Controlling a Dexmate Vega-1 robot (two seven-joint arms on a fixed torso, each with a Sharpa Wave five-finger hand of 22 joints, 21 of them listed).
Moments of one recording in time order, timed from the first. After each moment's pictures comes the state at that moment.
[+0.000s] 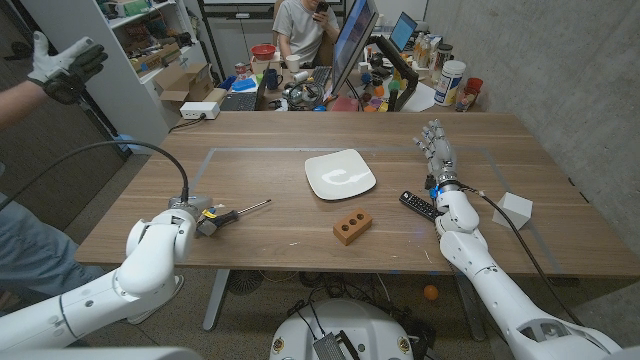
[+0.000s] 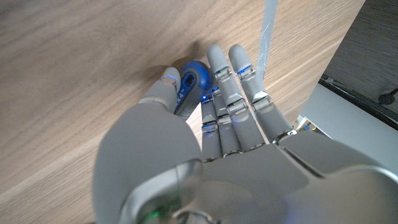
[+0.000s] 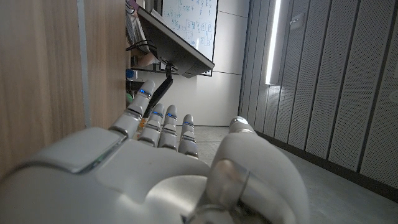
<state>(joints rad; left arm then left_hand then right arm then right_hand) 1.29 1.16 0.41 -2.27 1.00 0.97 -0.61 0.99 0.01 0.52 -0.18 0.19 0.80 0.14 0.38 0.22 0.85 0.08 0.47 0.30 1.06 -0.11 0.39 0.17 0.75 0.02 0.71 0.18 -0.92 -0.23 -0.18 -1.25 0.58 0.48 -0.02 0.46 0.08 0.18 0.03 0.21 0.18 -0.03 0.21 0.20 0.19 0.09 0.28 0.21 0.17 0.03 0.23 0.25 0.31 0.05 0.45 0.17</state>
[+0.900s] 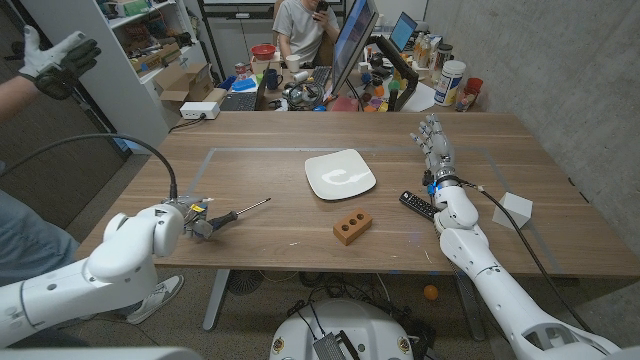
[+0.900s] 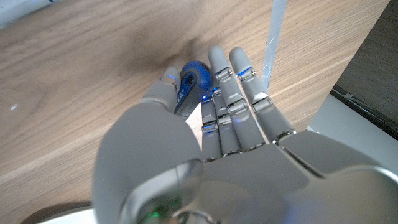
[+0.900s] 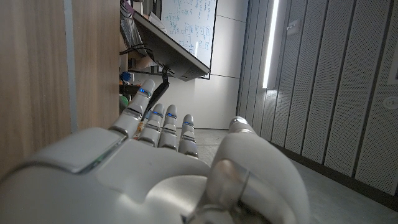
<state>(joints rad) 1.36 1.31 0.30 -2.38 0.61 1.03 -0.43 0.99 0.01 0.52 -0.18 0.19 0.80 0.14 0.38 0.23 0.85 0.07 0.47 0.31 1.04 -0.10 0.37 0.18 0.73 0.03 0.70 0.18 -0.94 -0.26 -0.20 -1.36 0.56 0.43 -0.06 0.46 0.08 0.18 0.03 0.21 0.18 -0.03 0.21 0.20 0.20 0.08 0.27 0.21 0.17 0.03 0.23 0.24 0.32 0.06 0.44 0.17</state>
